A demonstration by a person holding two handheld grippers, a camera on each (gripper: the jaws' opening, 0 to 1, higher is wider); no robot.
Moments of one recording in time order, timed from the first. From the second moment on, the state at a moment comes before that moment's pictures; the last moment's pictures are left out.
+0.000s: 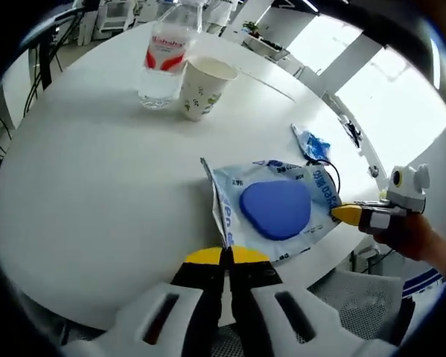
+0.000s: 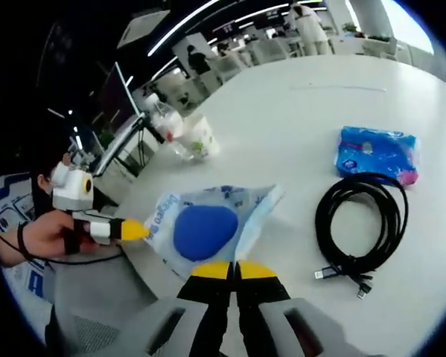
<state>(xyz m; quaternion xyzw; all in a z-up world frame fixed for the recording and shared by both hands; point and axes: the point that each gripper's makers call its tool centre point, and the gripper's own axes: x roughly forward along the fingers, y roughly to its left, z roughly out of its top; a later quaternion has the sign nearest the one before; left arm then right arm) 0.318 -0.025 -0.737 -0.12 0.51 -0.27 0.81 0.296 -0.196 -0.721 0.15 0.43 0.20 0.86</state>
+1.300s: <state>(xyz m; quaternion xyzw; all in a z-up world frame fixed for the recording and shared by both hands) 0.443 -0.097 -0.714 -0.24 0.44 -0.24 0.83 0.390 -0.262 -0.701 0.15 0.39 0.16 0.89</state>
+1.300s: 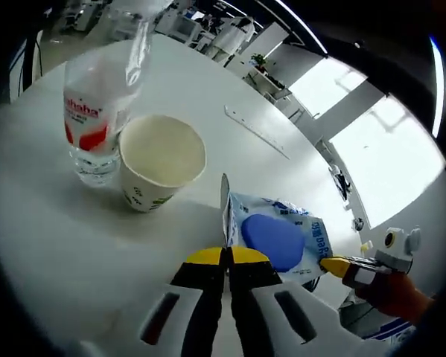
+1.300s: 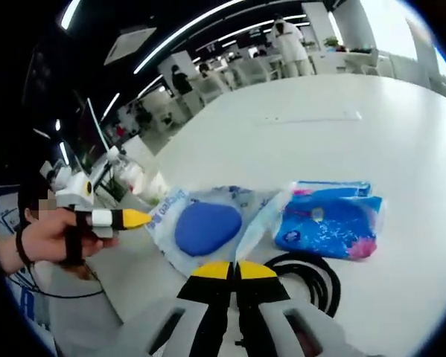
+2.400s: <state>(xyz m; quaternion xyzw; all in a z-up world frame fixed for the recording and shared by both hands) 0.467 -0.084 -0.746 -0.23 0.45 -0.19 0.84 0.441 -0.260 -0.745 0.14 0.42 0.16 0.88</state>
